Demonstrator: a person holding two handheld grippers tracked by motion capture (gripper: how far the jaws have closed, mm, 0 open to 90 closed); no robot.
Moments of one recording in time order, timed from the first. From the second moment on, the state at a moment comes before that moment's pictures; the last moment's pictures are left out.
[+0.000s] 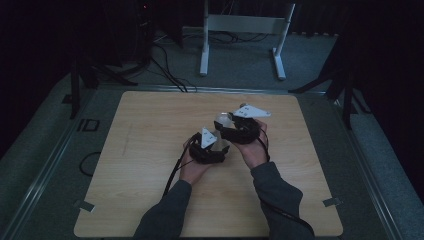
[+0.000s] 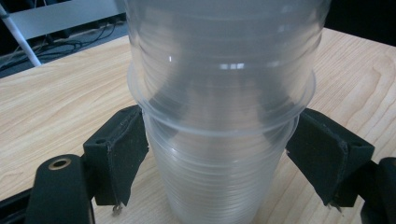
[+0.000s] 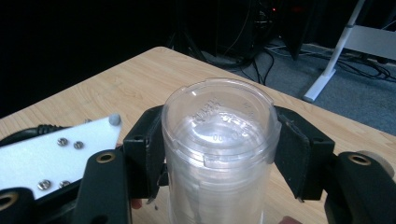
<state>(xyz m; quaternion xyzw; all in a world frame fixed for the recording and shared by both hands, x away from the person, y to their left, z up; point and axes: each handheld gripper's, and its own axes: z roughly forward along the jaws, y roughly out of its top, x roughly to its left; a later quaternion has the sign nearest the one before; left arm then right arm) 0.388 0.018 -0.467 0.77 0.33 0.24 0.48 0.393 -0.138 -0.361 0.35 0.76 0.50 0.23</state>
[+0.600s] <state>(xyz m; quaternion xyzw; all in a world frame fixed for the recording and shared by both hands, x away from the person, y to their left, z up) 0.387 0.017 -0.468 0.78 0.34 0.24 0.47 0.390 -0.136 -0.342 0.35 0.76 0.50 0.23</state>
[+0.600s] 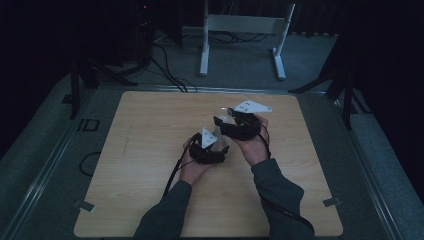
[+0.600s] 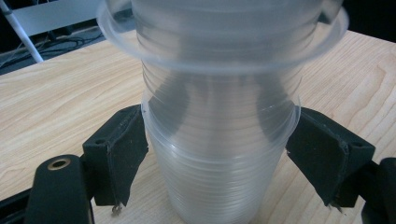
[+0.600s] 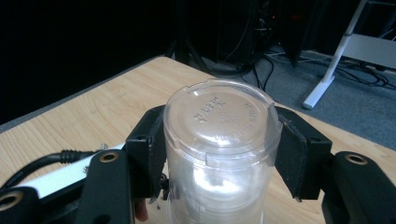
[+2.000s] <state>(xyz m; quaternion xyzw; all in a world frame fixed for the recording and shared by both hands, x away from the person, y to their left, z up) 0.380 0.021 -0.461 0.77 0.35 0.24 0.48 0.381 -0.149 -0.299 0.34 0.73 0.54 0.25</state>
